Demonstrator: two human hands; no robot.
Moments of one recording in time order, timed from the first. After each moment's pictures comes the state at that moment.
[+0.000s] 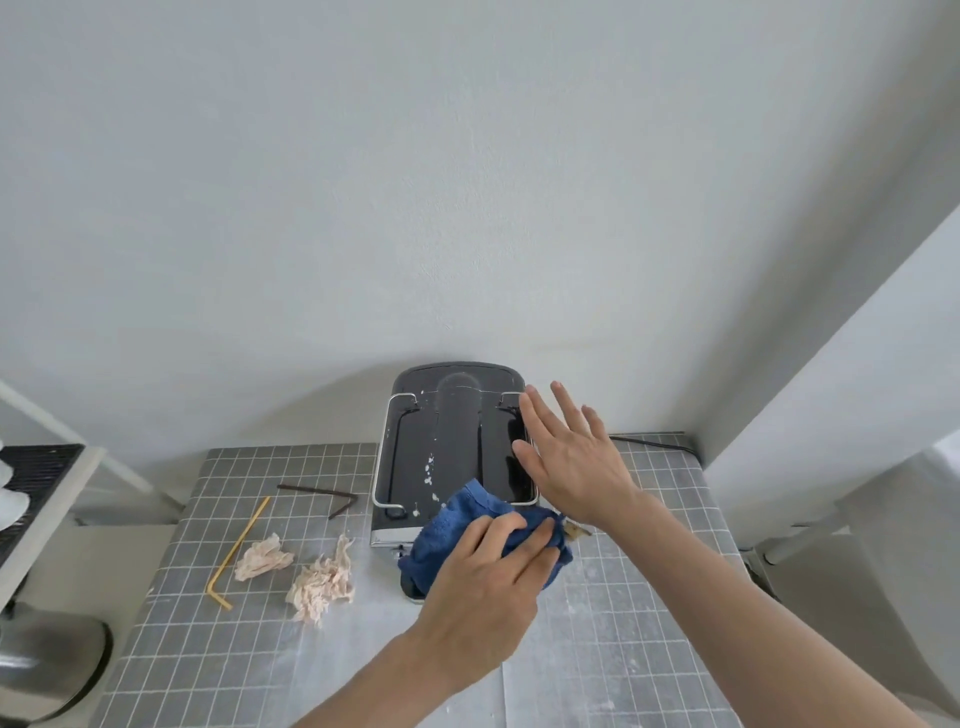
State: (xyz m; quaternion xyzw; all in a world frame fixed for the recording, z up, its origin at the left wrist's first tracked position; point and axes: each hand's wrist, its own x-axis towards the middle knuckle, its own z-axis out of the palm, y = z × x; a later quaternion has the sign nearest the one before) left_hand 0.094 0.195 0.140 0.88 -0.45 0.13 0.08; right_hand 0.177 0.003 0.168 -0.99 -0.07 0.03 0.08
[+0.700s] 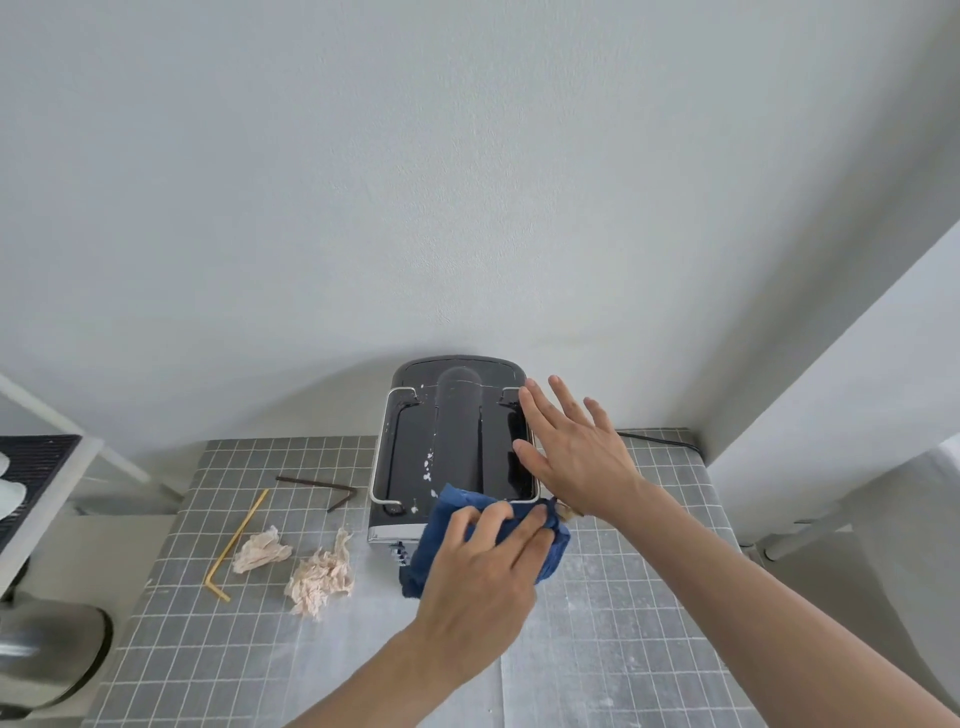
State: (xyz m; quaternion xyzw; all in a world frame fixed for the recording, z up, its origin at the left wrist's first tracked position) left_hand 0.097 0.189 0.144 0.91 -0.39 0.13 0.06; right_hand 0.187 -0.005 0.165 -0.99 -0.10 0.03 0.04
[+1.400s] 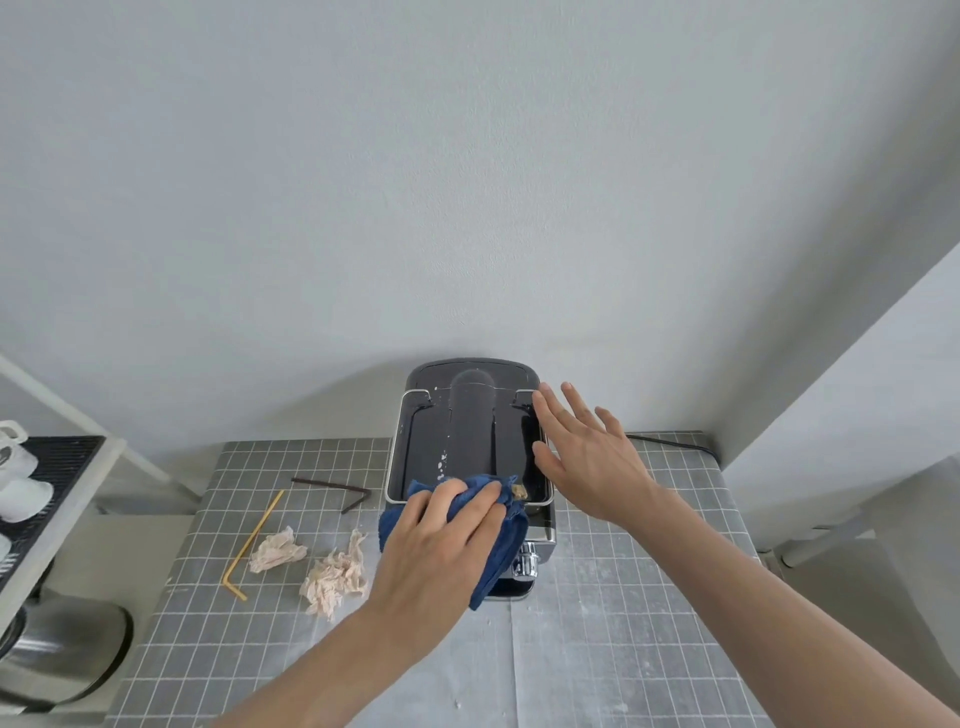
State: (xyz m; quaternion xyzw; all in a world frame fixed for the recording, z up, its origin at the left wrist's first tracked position) left_hand 0.119 0.243 0.161 0.92 -0.37 0.13 0.02; right_hand 0.184 -0.004 0.163 -0.99 -0.09 0.04 0.08
